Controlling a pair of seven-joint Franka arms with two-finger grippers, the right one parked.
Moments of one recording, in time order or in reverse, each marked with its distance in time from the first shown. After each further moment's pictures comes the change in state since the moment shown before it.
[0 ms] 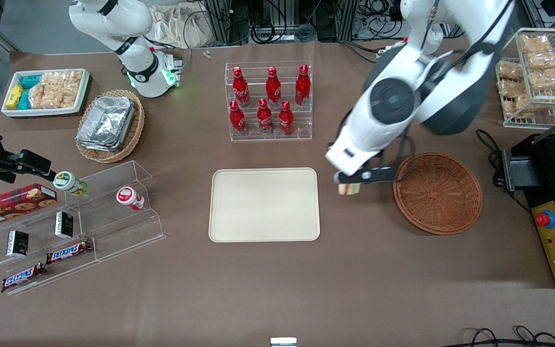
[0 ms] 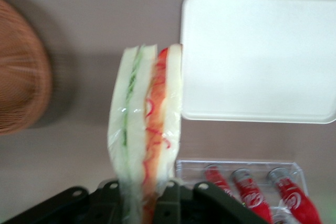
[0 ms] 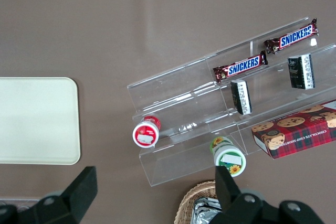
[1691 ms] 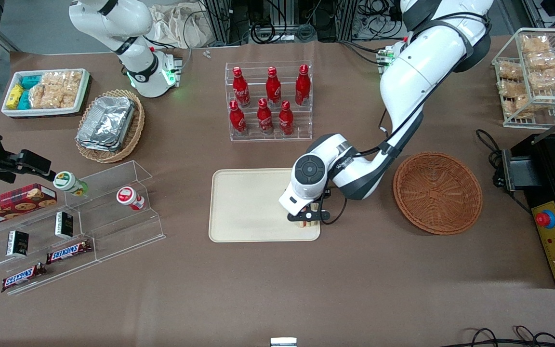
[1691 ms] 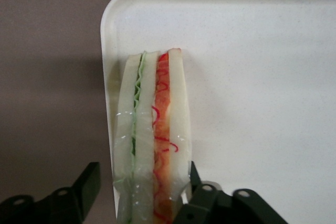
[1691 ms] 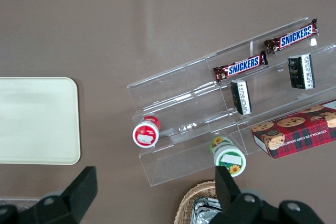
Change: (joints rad) arm -0.113 0.409 0.002 0.011 0.324 0.391 -0.163
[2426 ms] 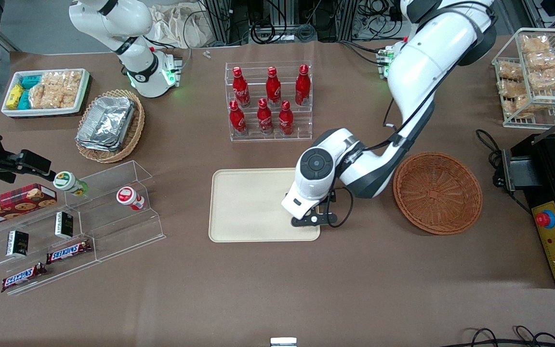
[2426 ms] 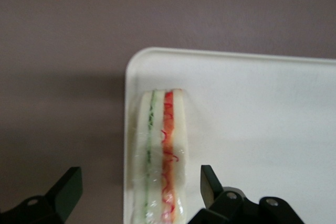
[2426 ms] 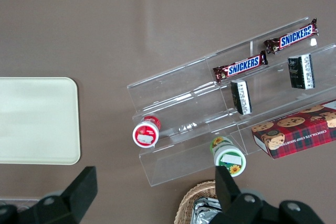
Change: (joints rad) arm 0.020 -0.087 0.001 0.056 0.001 -0.053 -0.025
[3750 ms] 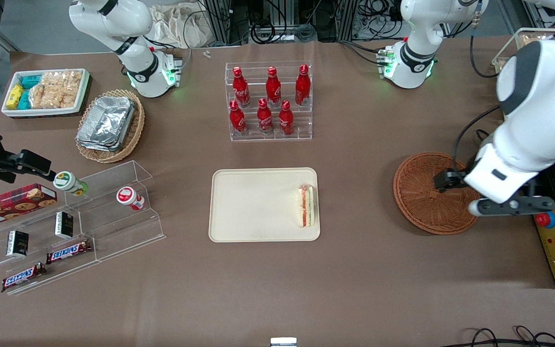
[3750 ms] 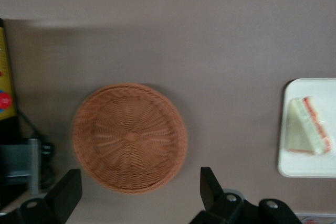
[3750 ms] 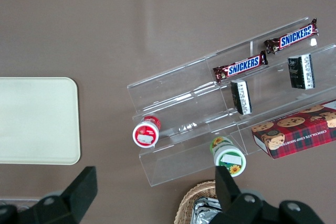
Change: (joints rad) arm 0.243 -0.499 0.332 0.001 -0.294 -0.408 0.741
